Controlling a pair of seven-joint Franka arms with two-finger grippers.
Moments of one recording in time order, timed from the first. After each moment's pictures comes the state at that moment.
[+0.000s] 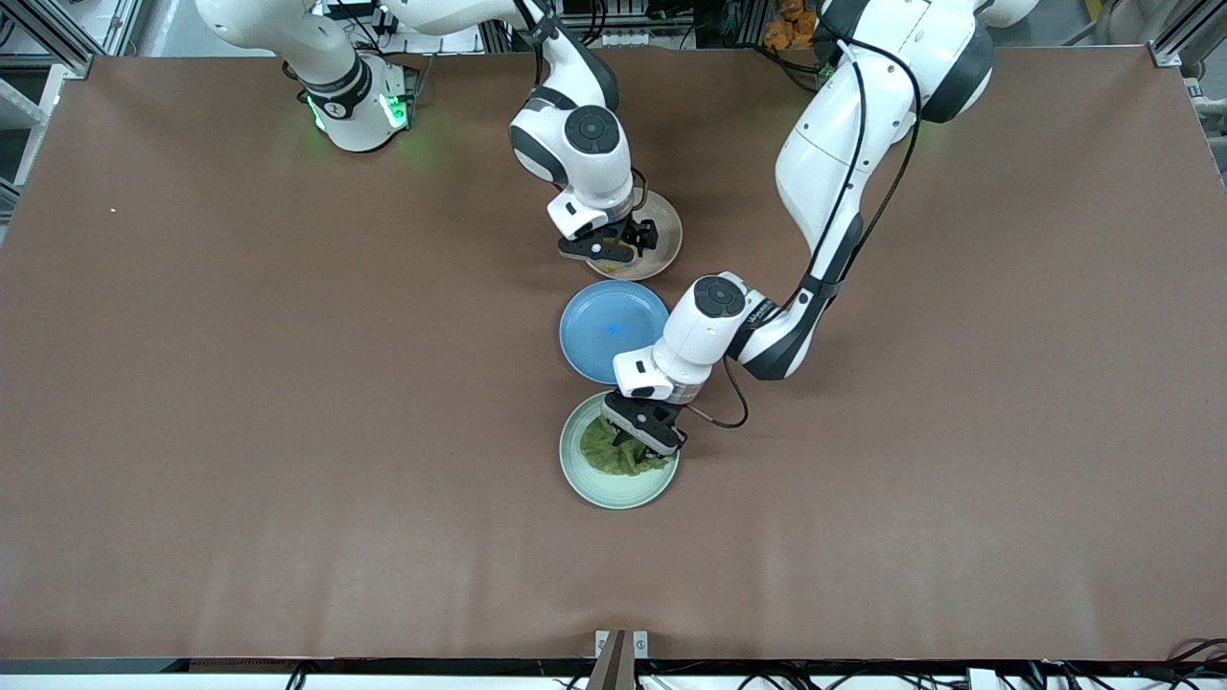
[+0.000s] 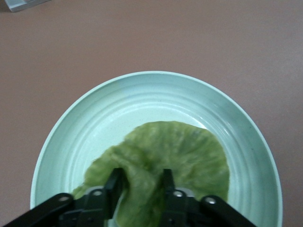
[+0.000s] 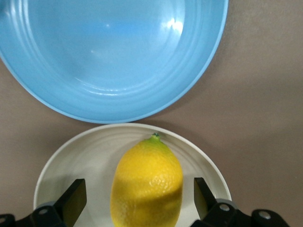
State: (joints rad) left arm -0.56 0.99 -0.11 -1.41 0.16 2.96 -0.14; right arm 0.91 0.49 0.09 -1.99 0.05 2.51 1.16
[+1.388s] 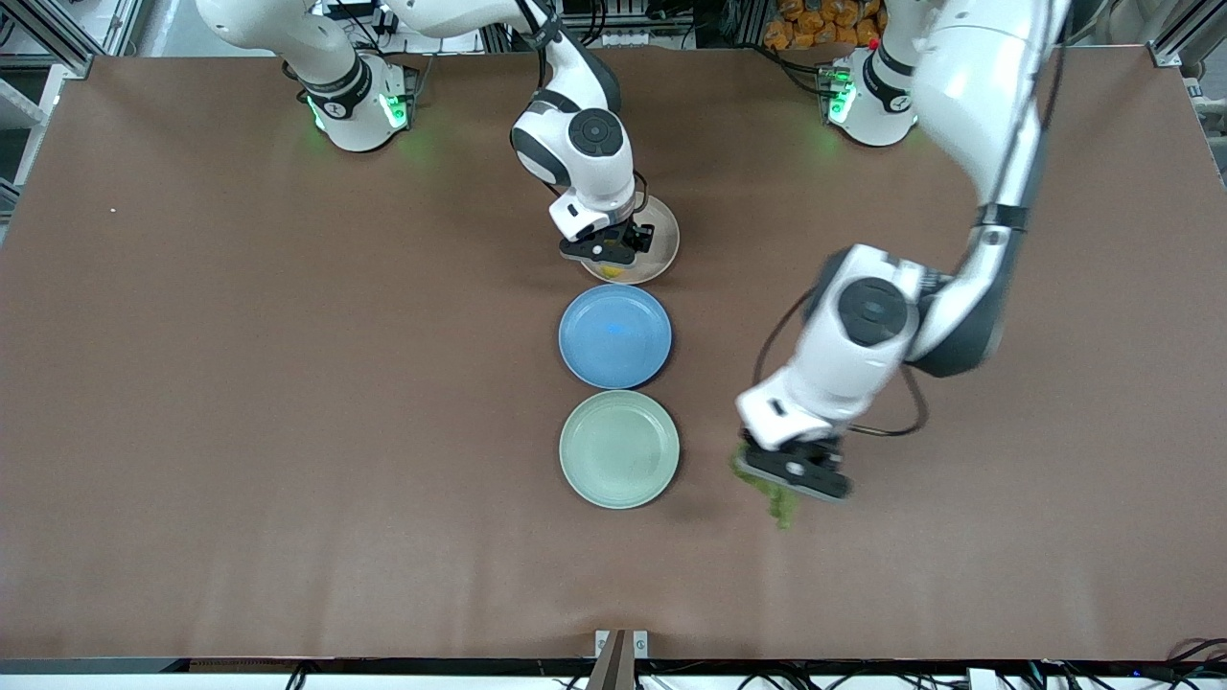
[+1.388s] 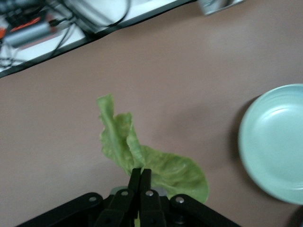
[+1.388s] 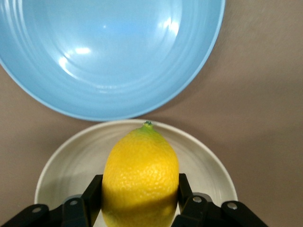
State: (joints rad) left arm -0.29 0.65 -0.12 -1.37 0.15 2.26 -0.06; right arm 0.91 0.50 0.07 -1.96 0.05 2.46 1.16
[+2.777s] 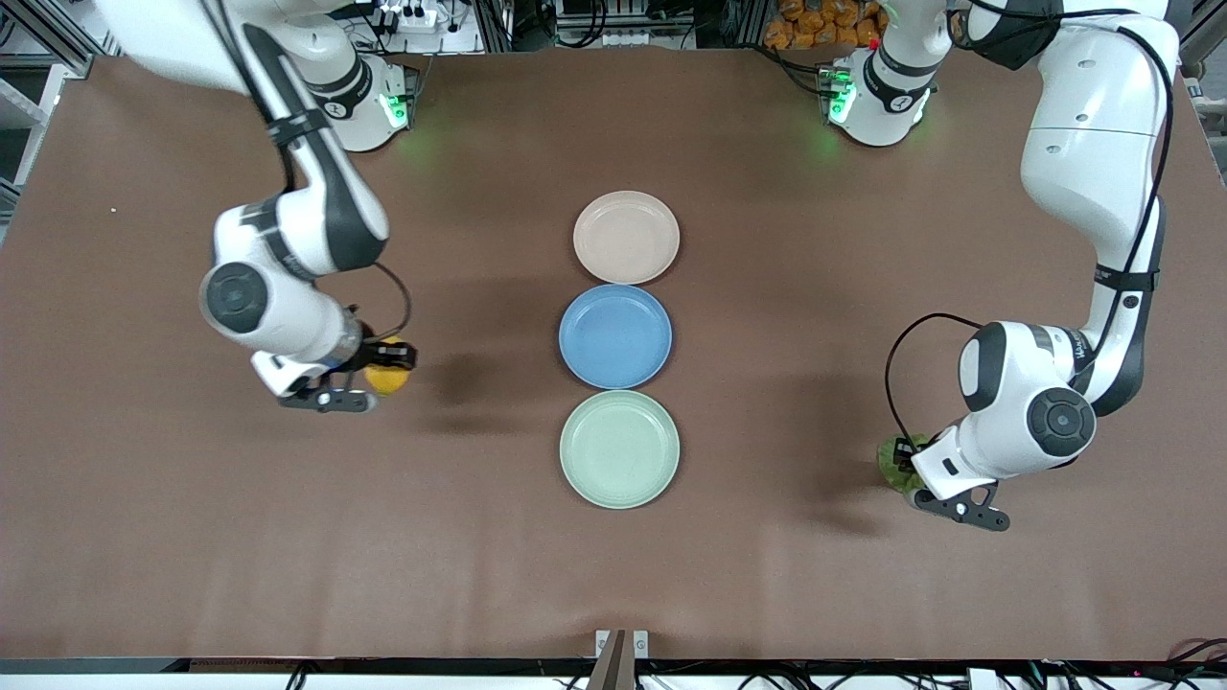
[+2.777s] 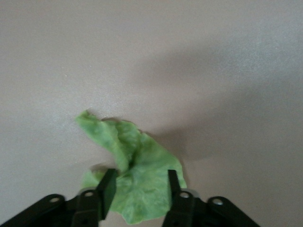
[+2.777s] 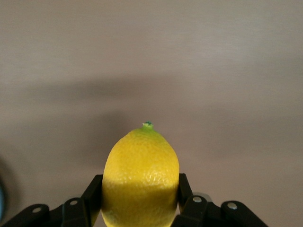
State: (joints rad) left arm 0.01 0.77 -0.13 -1.44 0.13 2.22 0.15; right arm 0.15 0.35 0.06 -1.91 0.08 2.13 0.23
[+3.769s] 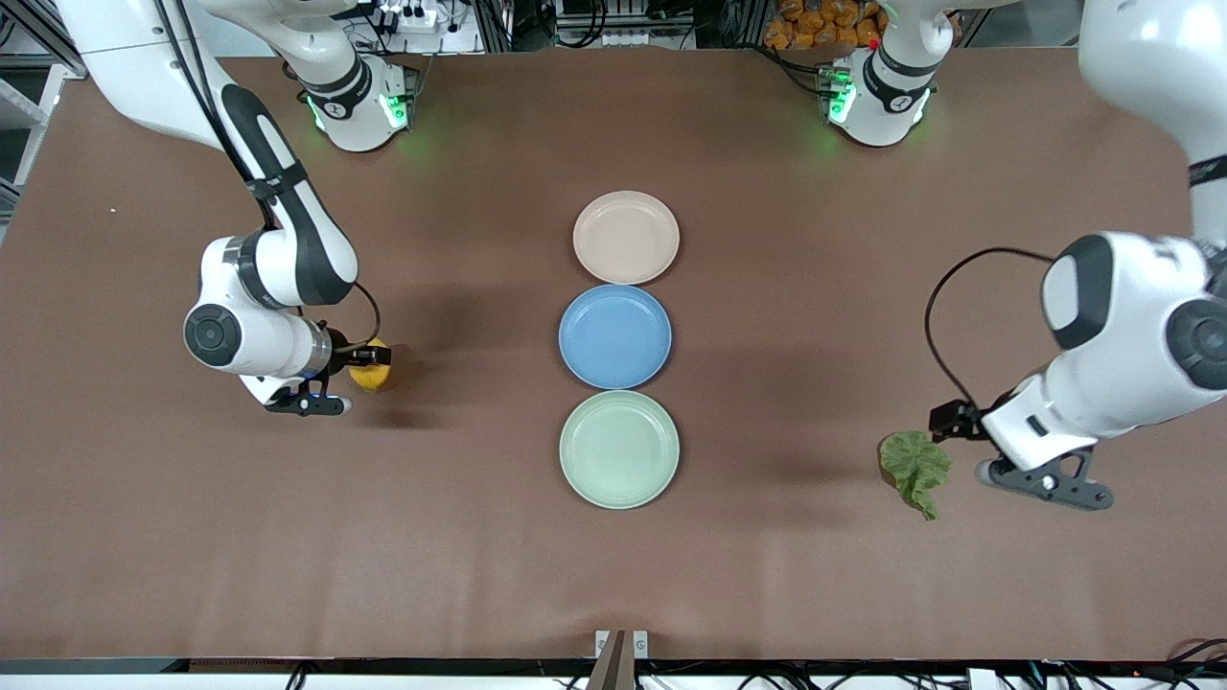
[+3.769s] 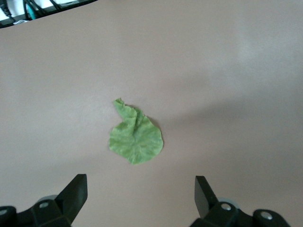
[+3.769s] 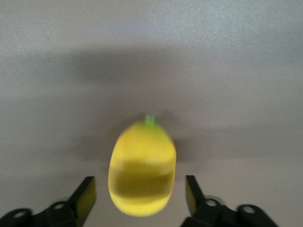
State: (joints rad) left arm 0.01 0.48 -0.15 -1.40 0.06 1.94 0.14; right arm 0.07 0.43 0.07 -2.00 0.09 2.21 0.14
